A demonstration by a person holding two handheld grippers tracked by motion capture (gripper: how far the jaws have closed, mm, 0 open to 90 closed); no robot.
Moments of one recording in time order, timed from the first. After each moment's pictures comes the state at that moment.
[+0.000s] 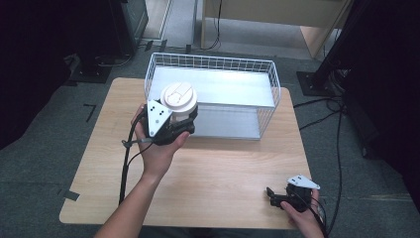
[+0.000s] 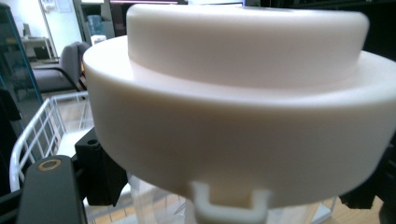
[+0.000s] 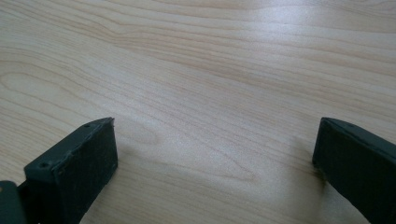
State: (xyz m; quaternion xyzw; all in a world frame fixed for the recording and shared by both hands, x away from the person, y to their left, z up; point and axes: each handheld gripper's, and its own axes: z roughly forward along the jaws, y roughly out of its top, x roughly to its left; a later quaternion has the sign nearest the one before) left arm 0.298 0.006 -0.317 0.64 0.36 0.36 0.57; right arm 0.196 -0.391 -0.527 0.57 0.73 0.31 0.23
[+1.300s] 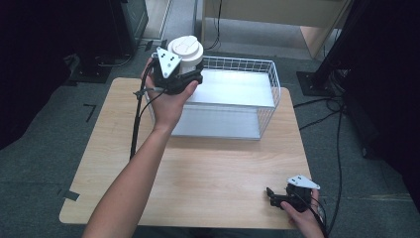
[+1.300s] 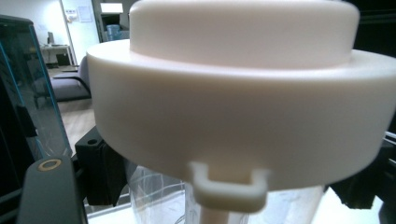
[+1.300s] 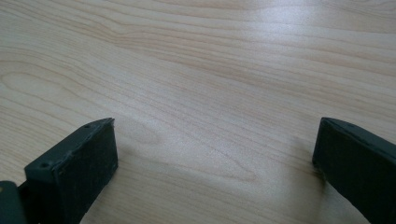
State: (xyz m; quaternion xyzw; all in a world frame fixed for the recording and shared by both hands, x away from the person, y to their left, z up) left arm 0.403 -0.018 -0.271 0.62 0.39 0.38 0.57; right arm 0.196 -0.391 -0.526 0.57 0.73 0.31 0.22
